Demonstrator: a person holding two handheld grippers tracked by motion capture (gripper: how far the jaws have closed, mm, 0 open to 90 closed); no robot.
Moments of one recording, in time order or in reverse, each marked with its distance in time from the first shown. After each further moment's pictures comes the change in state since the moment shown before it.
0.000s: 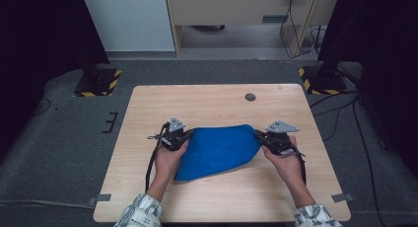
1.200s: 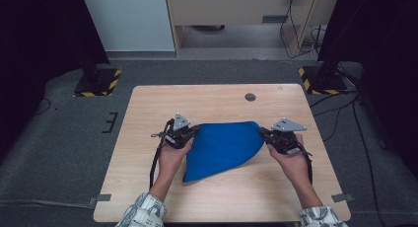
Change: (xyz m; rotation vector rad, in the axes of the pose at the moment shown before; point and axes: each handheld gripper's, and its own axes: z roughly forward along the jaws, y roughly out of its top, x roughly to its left) left arm -0.018 0.024 -0.007 -0.055 -0.011 0.036; right arm -0.006 0.009 -0.018 -0.010 -0.025 -0.015
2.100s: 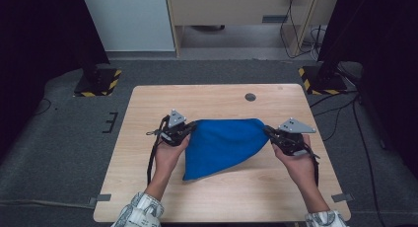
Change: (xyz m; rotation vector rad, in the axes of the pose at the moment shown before) left arm 0.003 0.014 -0.016 -0.026 -0.002 -0.010; right arm 0.003 0.010 -0.027 -0.060 -0.026 -0.011
